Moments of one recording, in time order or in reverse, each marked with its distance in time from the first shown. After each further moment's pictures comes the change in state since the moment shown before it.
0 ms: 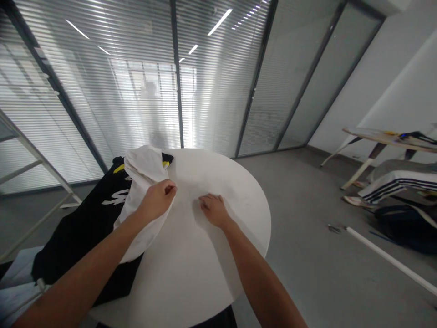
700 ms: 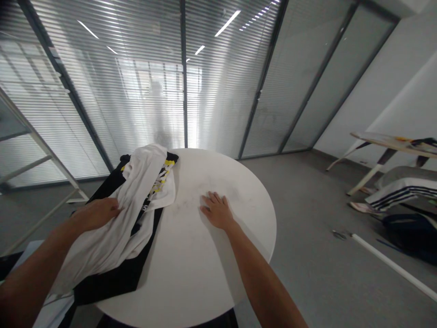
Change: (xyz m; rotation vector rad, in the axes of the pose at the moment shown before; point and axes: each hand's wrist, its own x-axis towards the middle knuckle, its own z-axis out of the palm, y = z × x) left_hand -0.052 -0.161 -0.100 0.499 -0.387 -0.331; right_hand -0.001 -0.004 0.009 -0.310 -0.173 0.059
